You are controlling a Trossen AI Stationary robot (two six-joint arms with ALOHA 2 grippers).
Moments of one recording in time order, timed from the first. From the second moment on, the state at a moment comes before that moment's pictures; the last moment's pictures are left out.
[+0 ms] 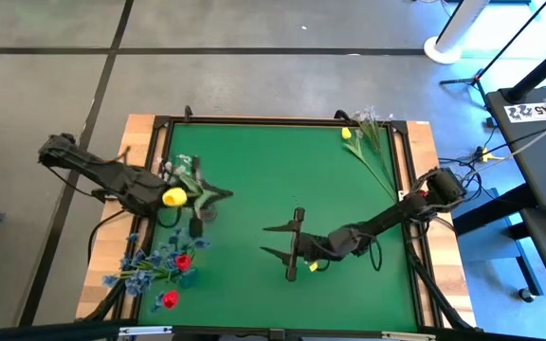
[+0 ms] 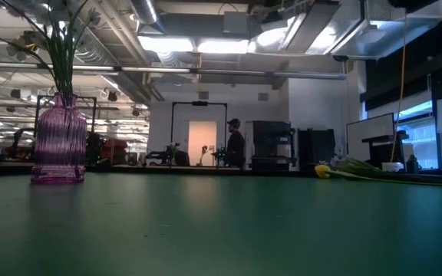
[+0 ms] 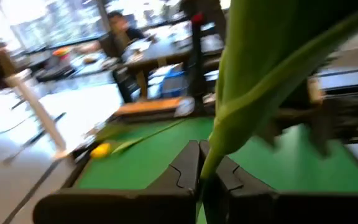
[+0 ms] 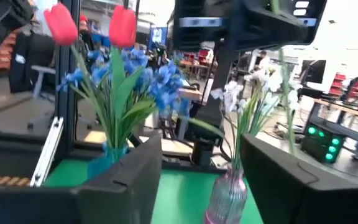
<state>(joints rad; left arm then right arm) -0.41 0.94 0.90 -0.18 -0.57 0.07 0.47 1.82 0.99 0.99 0.55 -0.25</state>
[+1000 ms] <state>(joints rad) -0.12 0.71 0.89 -0.76 -0.74 -0.32 0.47 1.82 0.99 0.93 0.64 -0.26</state>
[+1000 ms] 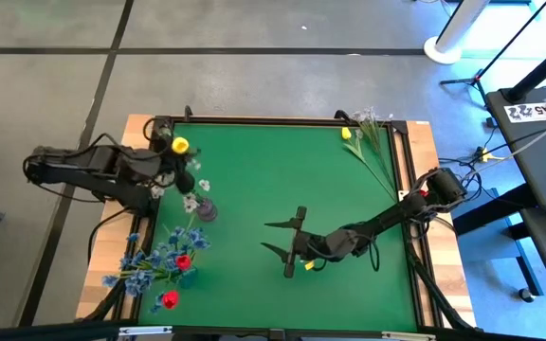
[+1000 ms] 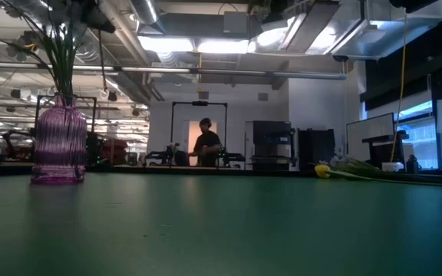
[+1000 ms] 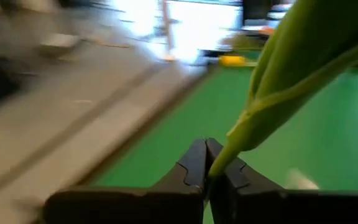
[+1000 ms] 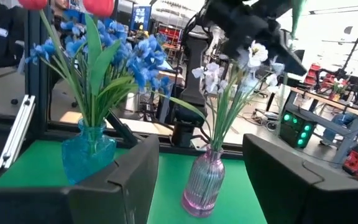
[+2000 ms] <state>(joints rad) -0.20 0.71 0.87 -0.70 -0.47 -0.15 0.47 1.82 0.99 0.91 0.64 -0.26</state>
